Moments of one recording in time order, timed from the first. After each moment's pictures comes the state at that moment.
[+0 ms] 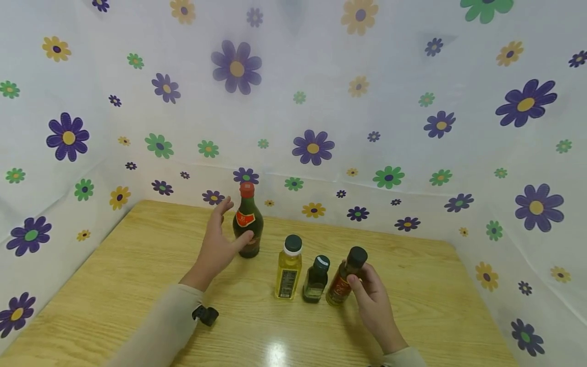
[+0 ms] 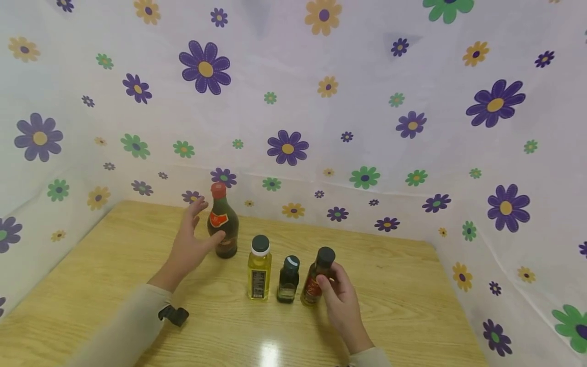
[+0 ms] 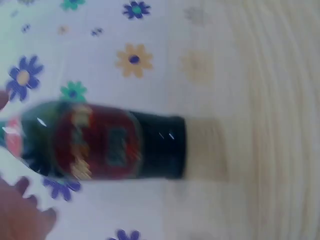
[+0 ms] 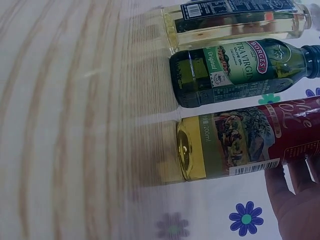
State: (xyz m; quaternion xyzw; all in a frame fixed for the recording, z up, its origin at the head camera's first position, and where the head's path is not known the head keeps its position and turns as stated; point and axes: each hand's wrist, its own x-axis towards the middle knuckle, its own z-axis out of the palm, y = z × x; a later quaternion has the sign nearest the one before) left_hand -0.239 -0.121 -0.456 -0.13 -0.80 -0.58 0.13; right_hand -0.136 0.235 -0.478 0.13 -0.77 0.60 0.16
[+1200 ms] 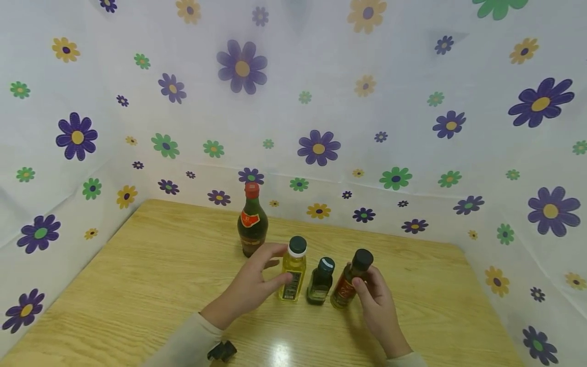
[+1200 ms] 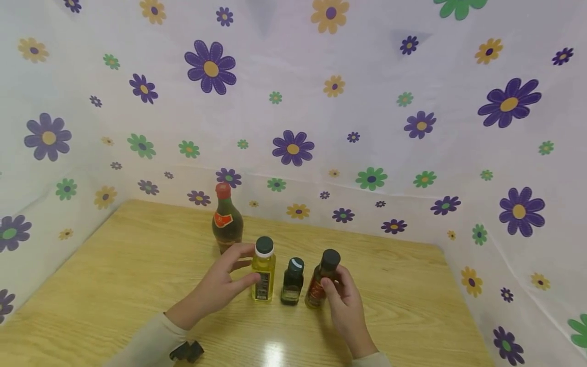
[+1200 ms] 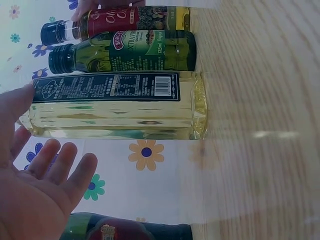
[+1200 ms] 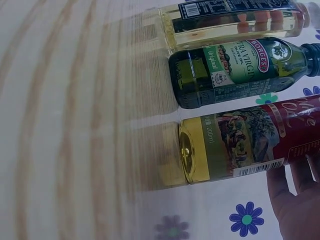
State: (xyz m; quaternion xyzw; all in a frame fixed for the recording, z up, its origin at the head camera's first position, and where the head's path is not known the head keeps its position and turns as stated) left_hand -0.174 -0.065 -0.452 -0.27 -0.78 -0.57 0.00; right_hand -0.136 0.233 -0.481 0.14 -0.77 0.60 0.16
